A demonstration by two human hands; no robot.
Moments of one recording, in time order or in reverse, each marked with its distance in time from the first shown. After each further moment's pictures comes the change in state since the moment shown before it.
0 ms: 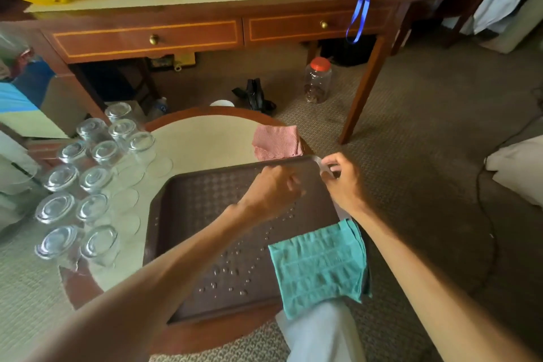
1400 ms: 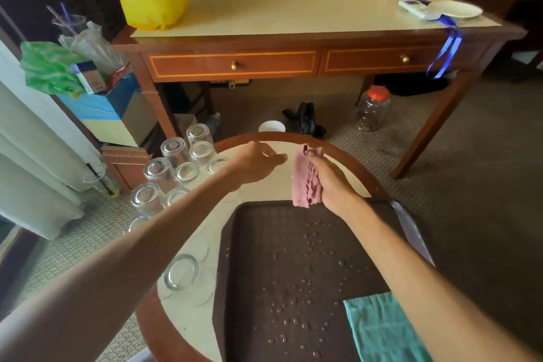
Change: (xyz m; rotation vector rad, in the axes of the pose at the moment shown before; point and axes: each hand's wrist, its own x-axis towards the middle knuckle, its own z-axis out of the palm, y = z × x) left_hand 0.002 -0.111 -0.173 -0.182 0.056 -0.478; right_hand 0.054 -0.163 0.135 0.647 -0.404 0.420
